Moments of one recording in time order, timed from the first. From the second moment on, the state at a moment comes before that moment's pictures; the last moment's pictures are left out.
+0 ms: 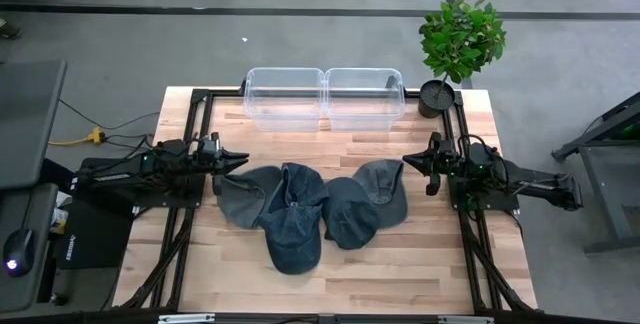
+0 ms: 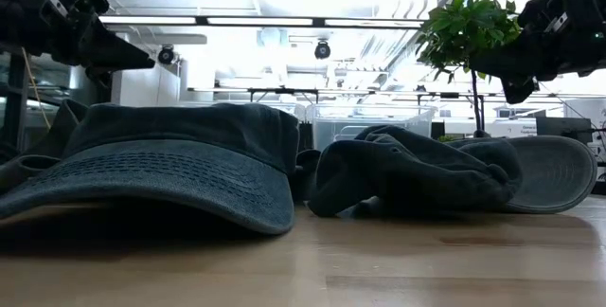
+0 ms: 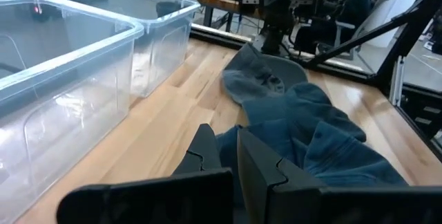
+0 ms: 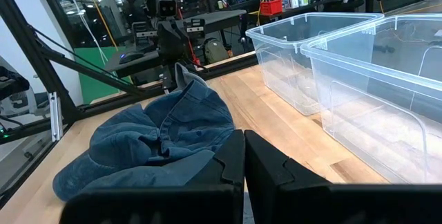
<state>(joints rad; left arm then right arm) 0.10 0.01 0.18 -0.32 -0.08 -0.21 -0.18 0.01 0.06 -0.10 0.02 0.26</state>
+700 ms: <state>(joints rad) 0.32 0.26 0.33 -0.45 -0.08 -0.41 -0.18 0.01 0.06 -0.10 0.02 0.26</state>
